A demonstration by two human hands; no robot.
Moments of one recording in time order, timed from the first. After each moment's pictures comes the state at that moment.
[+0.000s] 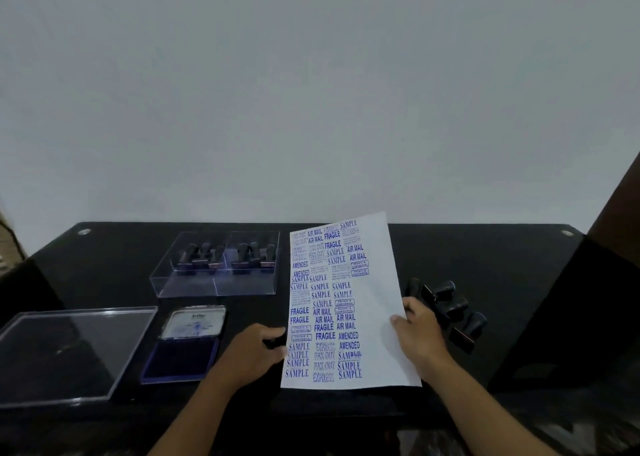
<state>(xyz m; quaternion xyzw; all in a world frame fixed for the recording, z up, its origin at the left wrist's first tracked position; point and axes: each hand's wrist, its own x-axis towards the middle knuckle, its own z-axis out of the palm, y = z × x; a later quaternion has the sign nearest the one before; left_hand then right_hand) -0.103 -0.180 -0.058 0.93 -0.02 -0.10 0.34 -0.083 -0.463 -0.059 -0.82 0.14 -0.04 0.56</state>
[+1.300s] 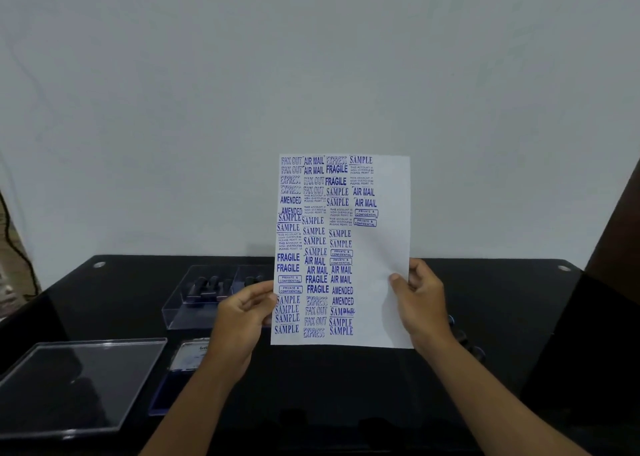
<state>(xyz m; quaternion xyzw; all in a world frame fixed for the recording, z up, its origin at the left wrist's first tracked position) -0.106 -0.188 0.035 0.66 0.04 0.12 0.74 -0.080 -0.439 0.053 -0.72 0.00 -0.22 0.66</state>
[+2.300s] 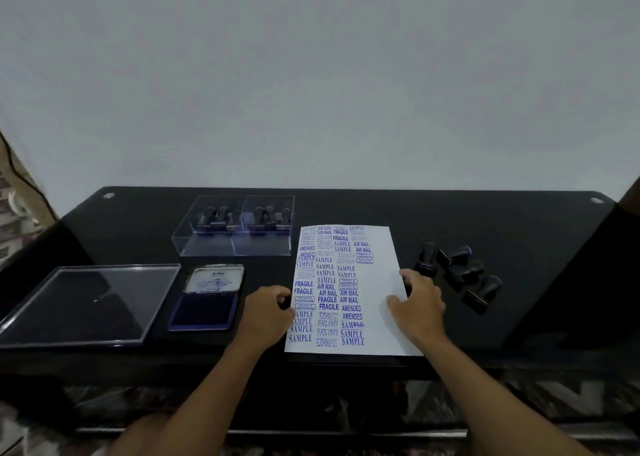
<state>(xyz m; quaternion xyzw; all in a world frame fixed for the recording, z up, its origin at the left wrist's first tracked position) -0.118 -0.189 -0.069 0.93 0.07 0.02 0.36 -0.097 -0.444 -0.080 -0.92 0.12 -0.07 0.37</state>
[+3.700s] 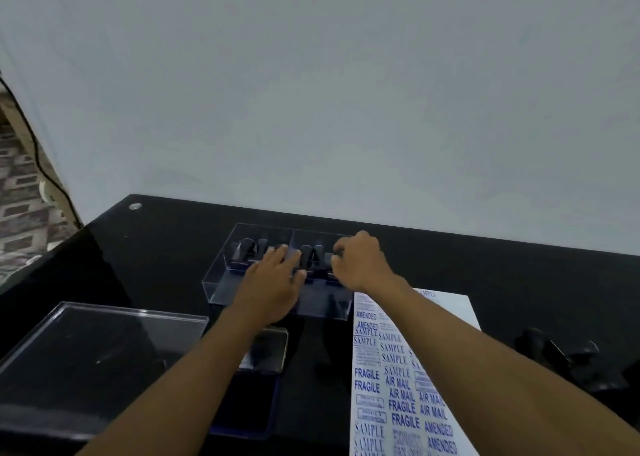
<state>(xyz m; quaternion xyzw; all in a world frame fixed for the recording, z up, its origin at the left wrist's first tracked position) 0.035 -0.079 -0.049 0.99 -0.01 0.05 0.16 0.089 -0.246 -0.005 -0.97 -0.12 0.01 0.21</state>
